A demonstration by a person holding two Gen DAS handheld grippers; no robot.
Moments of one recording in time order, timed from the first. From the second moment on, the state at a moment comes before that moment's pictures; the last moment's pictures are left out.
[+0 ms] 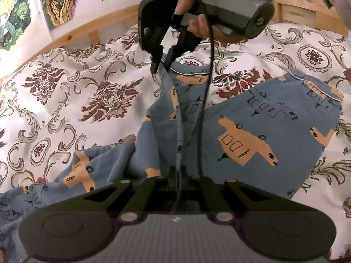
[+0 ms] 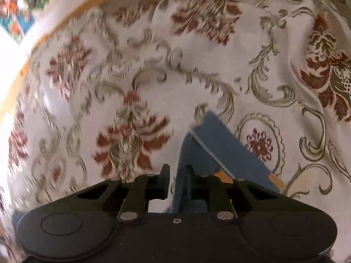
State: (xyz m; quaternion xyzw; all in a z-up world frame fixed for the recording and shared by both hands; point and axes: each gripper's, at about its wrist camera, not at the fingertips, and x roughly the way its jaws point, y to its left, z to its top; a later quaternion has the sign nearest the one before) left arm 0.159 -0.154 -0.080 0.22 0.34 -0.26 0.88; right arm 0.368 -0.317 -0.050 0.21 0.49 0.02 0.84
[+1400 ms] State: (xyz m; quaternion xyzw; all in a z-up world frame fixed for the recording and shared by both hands) left arm 0.096 -0.168 -0.061 0.31 0.27 -0.39 0.83; right arm 0.067 -0.398 -0.054 0.30 0.33 -0.18 0.87
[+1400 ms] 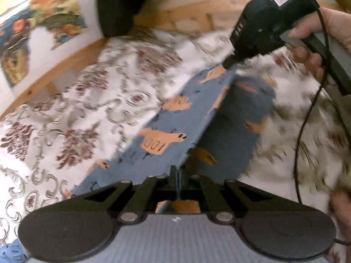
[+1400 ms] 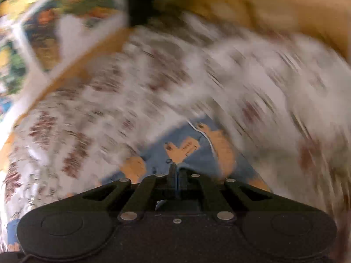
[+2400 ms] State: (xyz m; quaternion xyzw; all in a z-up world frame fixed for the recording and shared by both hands) left arm 0.090 -0.169 -0.093 0.34 0.31 -0.39 0.80; right arm 0.036 -0.361 -0.069 0.23 0.37 -0.27 0.86
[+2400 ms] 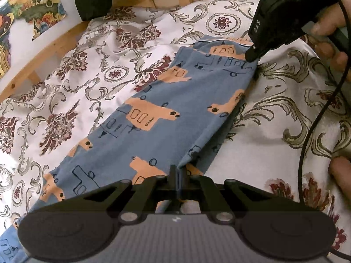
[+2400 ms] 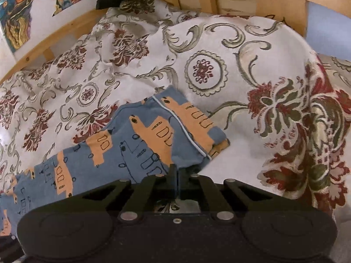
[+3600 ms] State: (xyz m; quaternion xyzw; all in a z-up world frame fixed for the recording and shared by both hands) left arm 0.230 -0.055 -0.074 0.19 0.33 -0.21 0.90; right arm 0.212 -0.281 -0.032 0.14 0.40 0.11 0.90
